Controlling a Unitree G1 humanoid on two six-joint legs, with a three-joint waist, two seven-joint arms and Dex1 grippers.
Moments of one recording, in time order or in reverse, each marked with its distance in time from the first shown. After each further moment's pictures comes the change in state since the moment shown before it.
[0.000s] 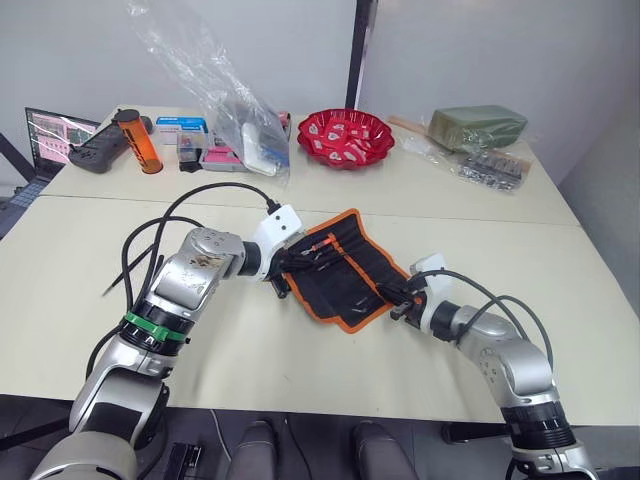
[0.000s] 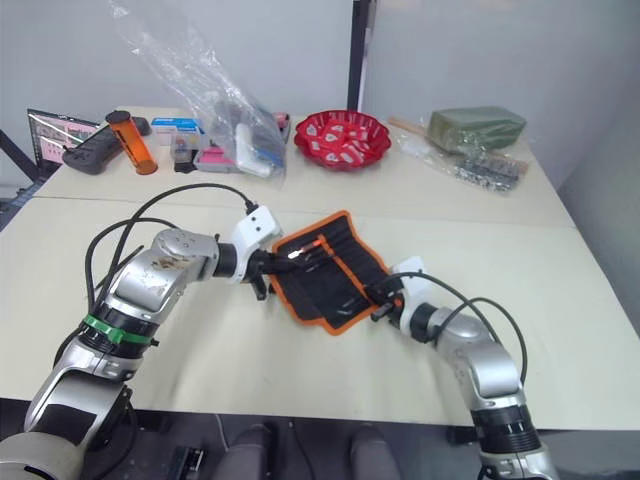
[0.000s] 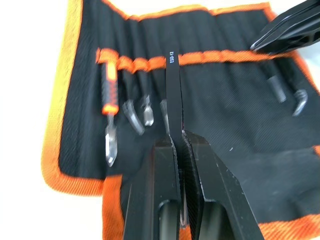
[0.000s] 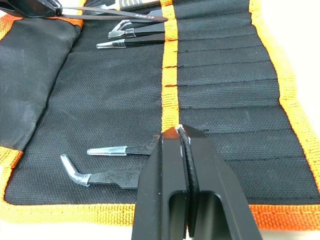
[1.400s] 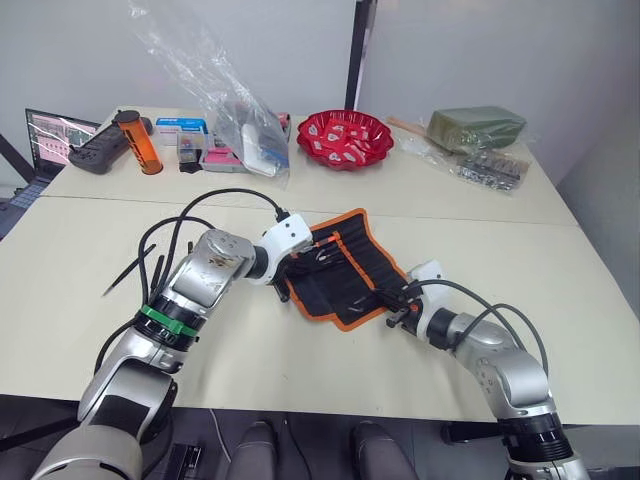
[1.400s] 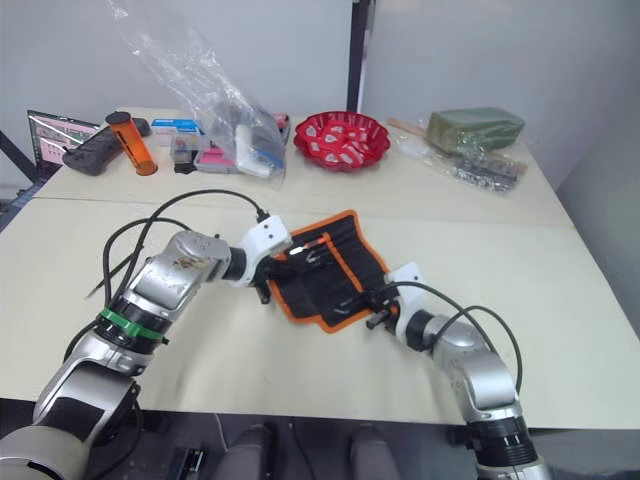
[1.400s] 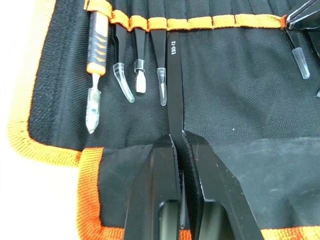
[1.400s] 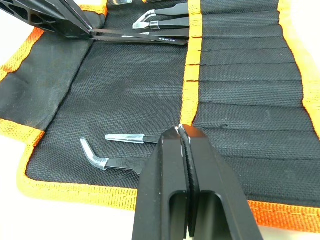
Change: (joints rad) left arm -0.042 -0.031 -0.072 0.077 0.082 -0.001 -0.003; right arm 0.049 0.029 0.019 -0.051 -0.034 -0.011 0.001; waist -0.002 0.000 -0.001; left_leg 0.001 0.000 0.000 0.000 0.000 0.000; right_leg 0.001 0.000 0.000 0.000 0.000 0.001
